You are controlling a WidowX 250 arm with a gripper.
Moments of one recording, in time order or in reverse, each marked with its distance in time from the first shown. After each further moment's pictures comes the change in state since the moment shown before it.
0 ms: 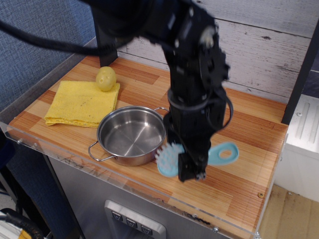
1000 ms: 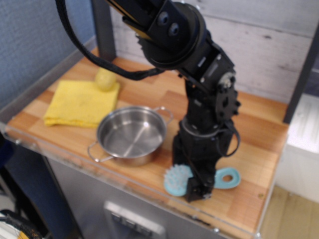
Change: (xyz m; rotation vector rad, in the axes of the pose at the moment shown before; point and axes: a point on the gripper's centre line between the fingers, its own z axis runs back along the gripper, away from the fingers) arm 0.004 0.000 -0.045 -0.028 0.103 -0.003
